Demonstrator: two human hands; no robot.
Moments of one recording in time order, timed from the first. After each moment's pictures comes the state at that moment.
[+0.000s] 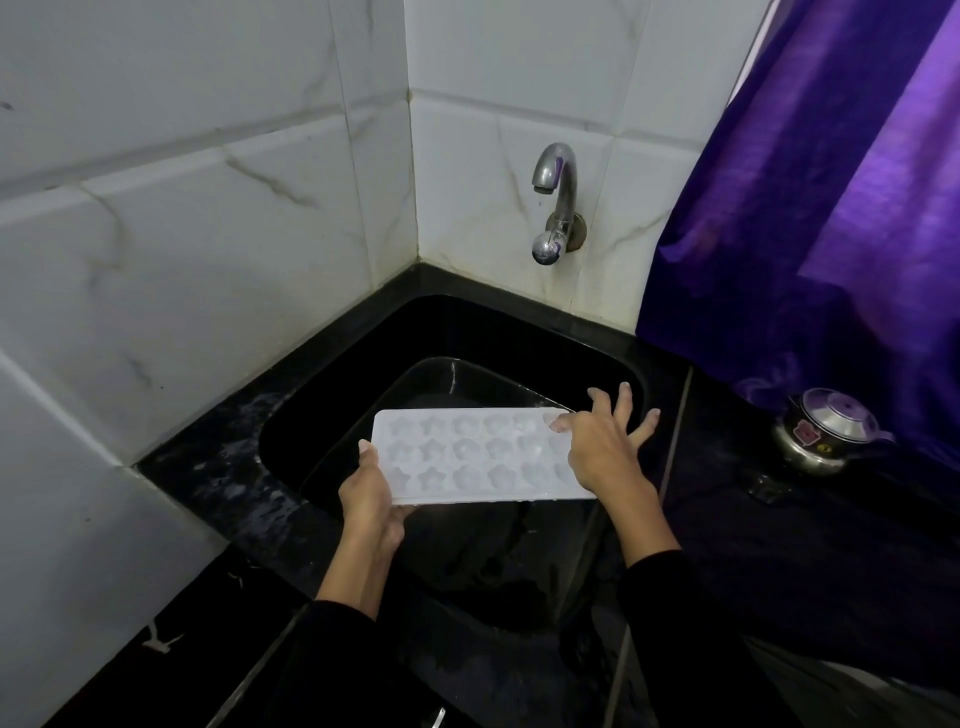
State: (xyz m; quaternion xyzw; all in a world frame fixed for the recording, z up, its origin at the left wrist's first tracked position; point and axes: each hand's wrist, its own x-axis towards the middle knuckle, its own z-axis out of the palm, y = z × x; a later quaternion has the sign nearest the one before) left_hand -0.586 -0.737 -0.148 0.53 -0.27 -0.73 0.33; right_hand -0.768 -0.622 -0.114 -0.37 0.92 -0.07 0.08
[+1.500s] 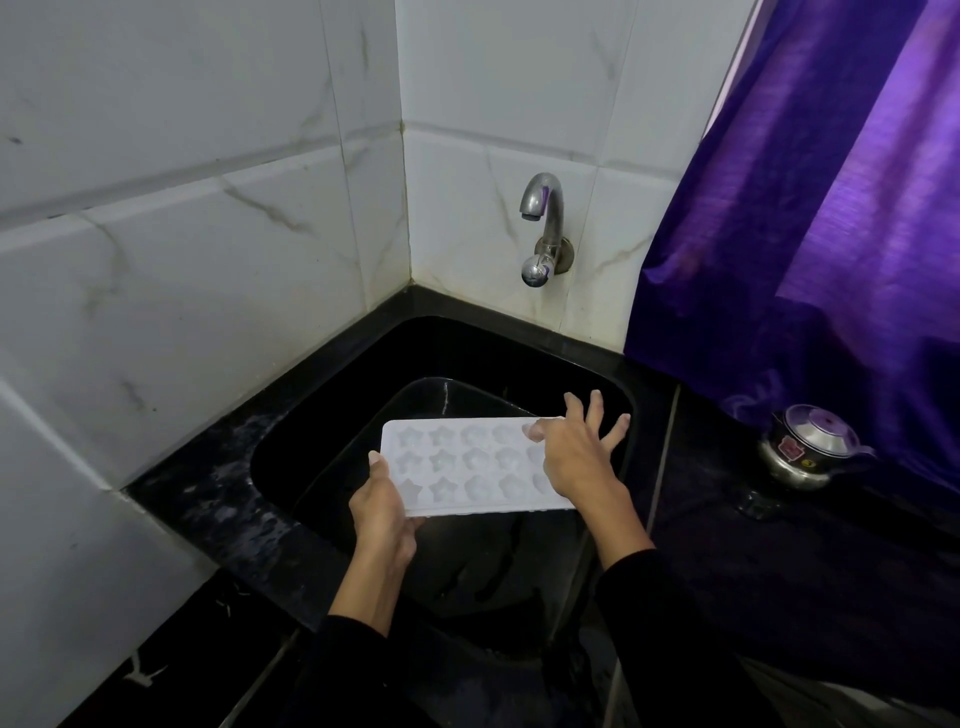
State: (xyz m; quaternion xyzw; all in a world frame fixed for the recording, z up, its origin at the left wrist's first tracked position) left_hand -0.601 -0.724 -0.135 0.52 -0.28 -0.73 0.35; right_hand -0.758 -0.635 -0.098 -0.39 0.91 -0.05 0.08
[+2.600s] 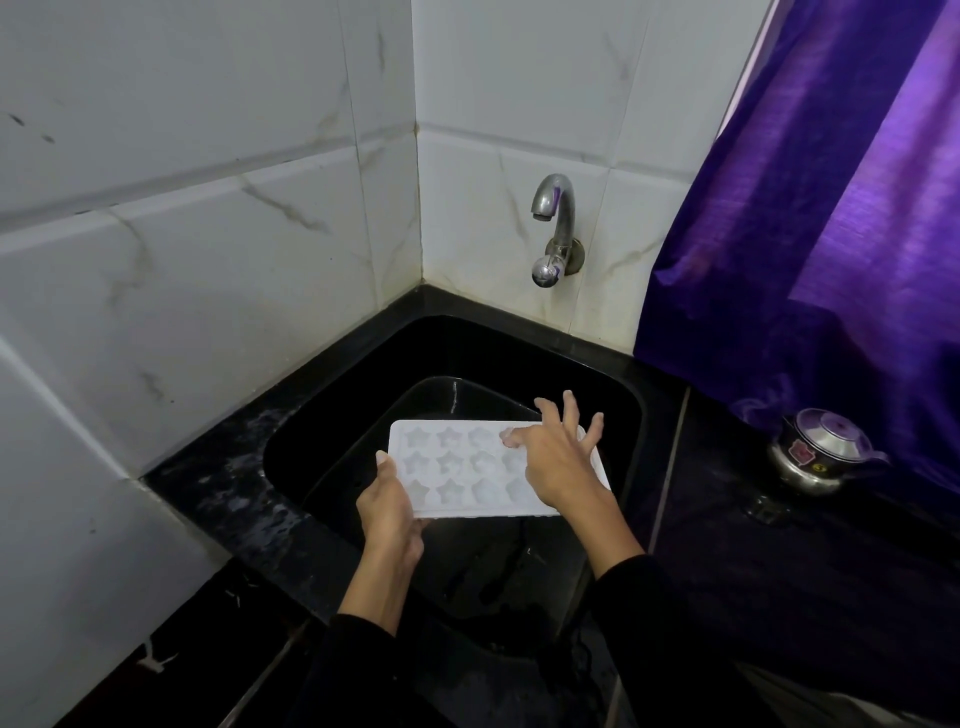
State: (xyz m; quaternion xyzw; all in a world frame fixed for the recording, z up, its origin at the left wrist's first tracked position) left_hand -0.596 -0.718 -0.136 0.53 -0.28 -0.72 0.36; right_hand -0.742 -0.645 -0.114 -0.46 0.88 -0.08 0.07
